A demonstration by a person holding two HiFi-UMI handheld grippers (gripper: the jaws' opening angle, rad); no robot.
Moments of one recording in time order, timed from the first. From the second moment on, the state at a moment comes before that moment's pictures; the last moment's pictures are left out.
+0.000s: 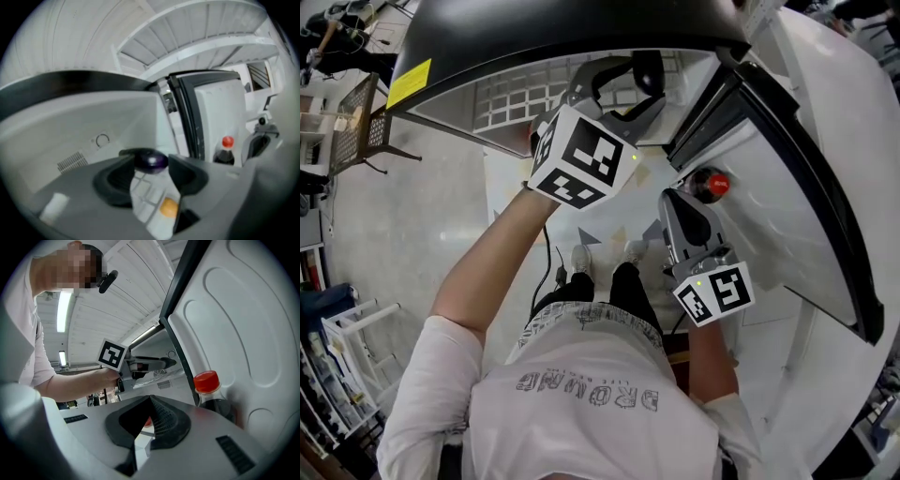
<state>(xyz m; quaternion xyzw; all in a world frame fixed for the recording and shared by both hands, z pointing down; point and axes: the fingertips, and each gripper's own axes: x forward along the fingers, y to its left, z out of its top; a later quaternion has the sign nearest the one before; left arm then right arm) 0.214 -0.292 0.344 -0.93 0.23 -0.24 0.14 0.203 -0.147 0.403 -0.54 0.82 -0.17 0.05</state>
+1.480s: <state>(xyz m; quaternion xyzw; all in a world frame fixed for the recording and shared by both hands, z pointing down) -0.001 -0.223 0.318 -0.95 0.28 -0.10 0.07 0.092 -0.138 0.368 -0.55 0.82 -0.11 -0.02</state>
